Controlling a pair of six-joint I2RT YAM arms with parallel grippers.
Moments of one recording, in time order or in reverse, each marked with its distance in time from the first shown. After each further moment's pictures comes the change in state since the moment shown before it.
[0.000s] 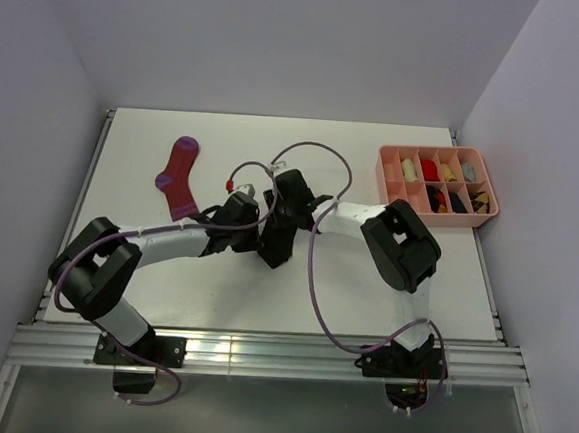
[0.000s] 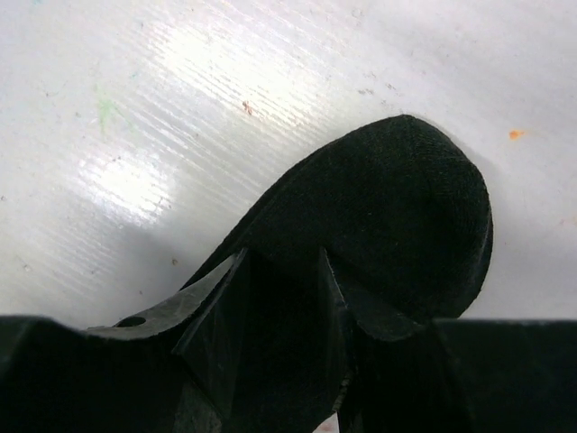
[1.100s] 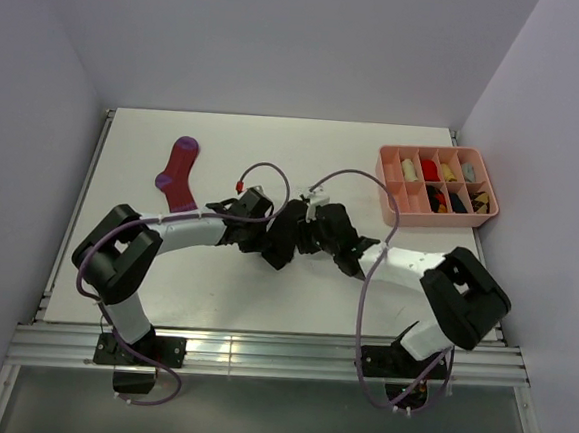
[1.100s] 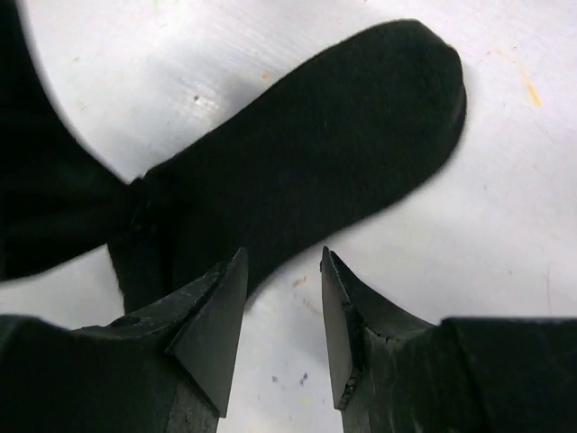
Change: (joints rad) left arm -0.019 0.127 0.143 -0.157 0.005 -0.026; right arm -0.006 -0.447 -0.521 0.249 -0.030 0.011
